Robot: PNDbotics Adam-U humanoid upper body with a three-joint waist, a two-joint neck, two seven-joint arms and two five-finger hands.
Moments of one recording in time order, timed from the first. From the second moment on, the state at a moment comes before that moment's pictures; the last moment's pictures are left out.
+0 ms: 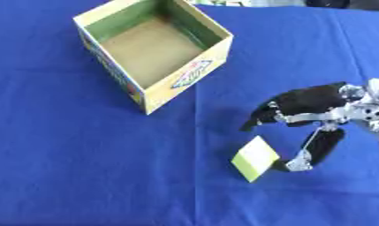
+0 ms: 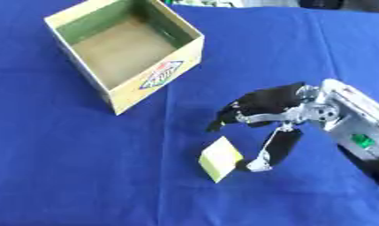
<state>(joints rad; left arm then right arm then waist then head) -0.25 0.25 0.14 -1.98 -0.10 -0.18 0.26 -0.44 -0.86 0.39 -1.81 0.45 -0.35 0.77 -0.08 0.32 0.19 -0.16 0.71</state>
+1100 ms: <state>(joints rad) -0.25 0.25 0.14 -1.98 -0.10 -0.18 0.25 -0.43 -0.84 0.36 -1.83 0.45 -0.32 0.63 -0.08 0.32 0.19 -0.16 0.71</state>
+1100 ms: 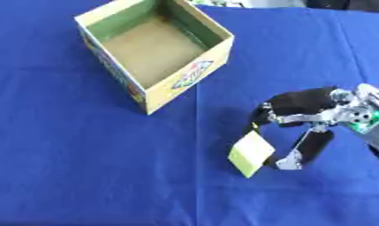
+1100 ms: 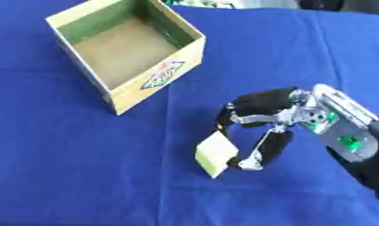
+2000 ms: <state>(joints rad) -0.25 0.25 0.14 -1.98 -0.10 -0.18 0.25 -0.42 -0.94 0.21 -1.89 0.49 -0.21 0.36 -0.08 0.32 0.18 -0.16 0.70</state>
